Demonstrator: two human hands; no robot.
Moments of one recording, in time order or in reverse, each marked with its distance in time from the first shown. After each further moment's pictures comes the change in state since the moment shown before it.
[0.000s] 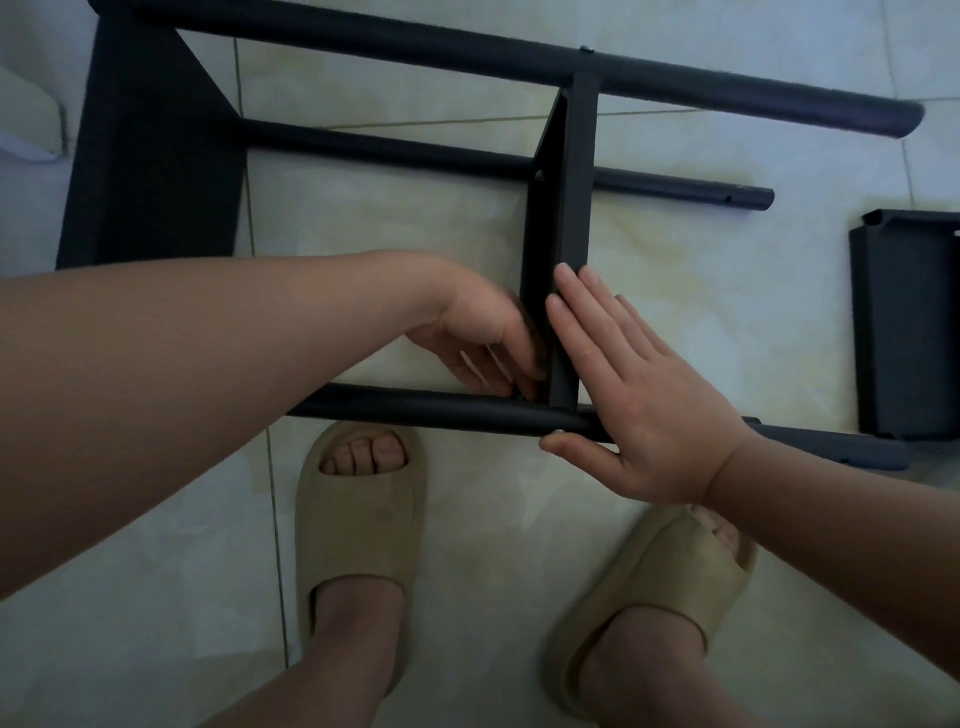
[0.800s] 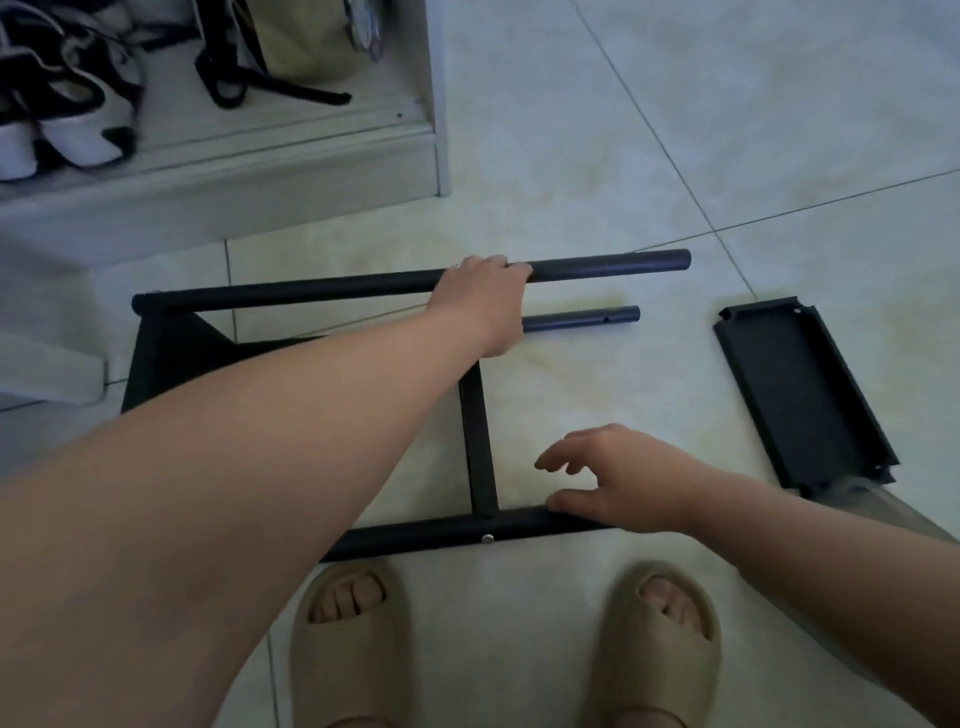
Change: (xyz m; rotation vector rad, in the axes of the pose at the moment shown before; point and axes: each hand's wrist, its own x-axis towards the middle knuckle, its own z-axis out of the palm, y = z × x) left_hand -0.018 0.151 -0.027 0.974 1.052 0.193; right_hand -0.020 0.036 -0.070 0.278 -0.310 0.379
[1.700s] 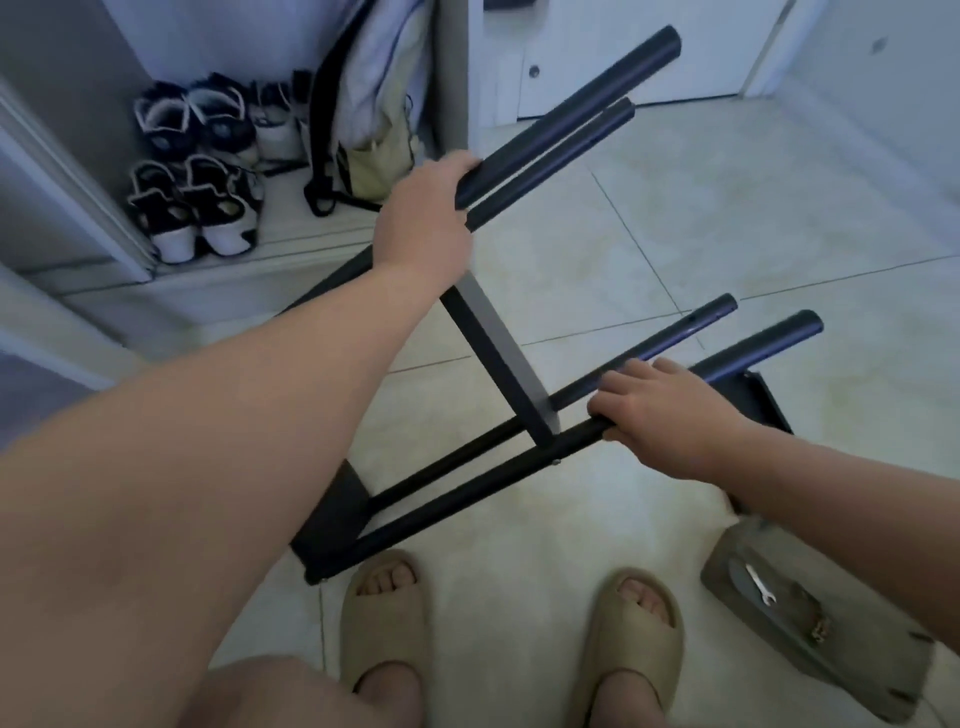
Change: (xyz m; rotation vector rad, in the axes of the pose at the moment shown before) left_hand -0.106 -0.018 -0.181 -0.418 0.712 -0.101; right_hand -0.092 -0.052 -0.098 -0.764 0.292 -0.069
